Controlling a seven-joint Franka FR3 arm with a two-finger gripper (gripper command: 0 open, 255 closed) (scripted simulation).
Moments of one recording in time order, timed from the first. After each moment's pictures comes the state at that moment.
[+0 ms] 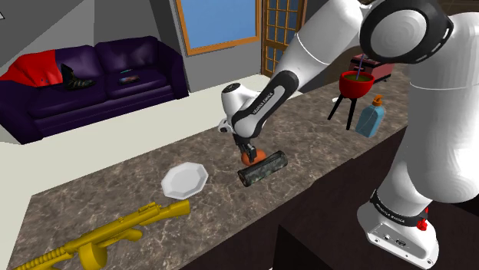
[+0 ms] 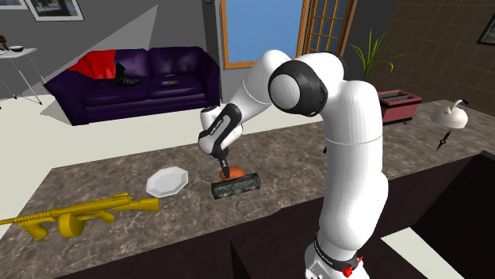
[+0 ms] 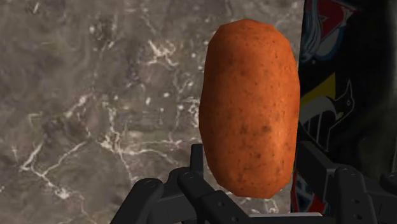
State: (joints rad) arm 0.28 0.34 -0.01 -2.17 -0.11 2.39 -1.00
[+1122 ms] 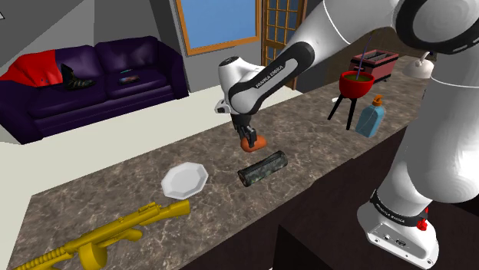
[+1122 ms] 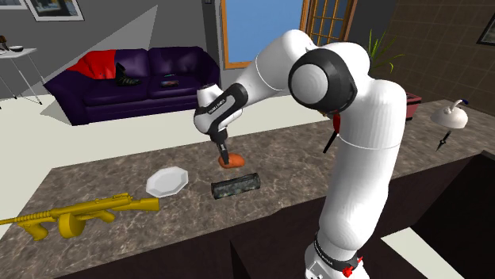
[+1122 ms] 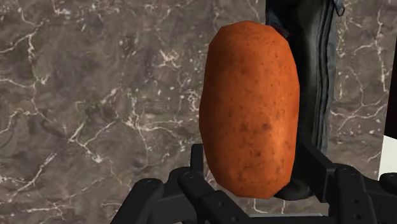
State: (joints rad) arm 0.27 0.18 0.00 -2.13 -0.09 2.19 -1.02
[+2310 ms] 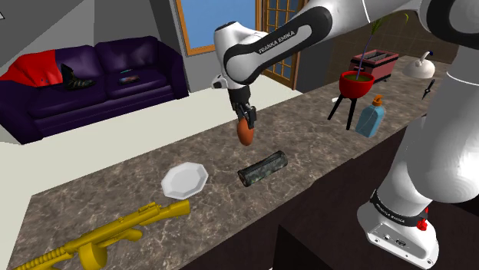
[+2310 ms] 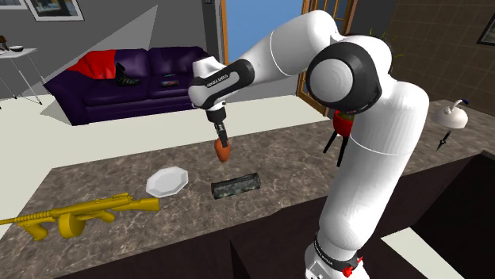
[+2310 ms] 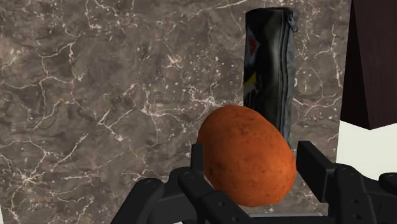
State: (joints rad) arm 0.27 0.06 0.00 -2.01 -0.08 1.96 -1.04
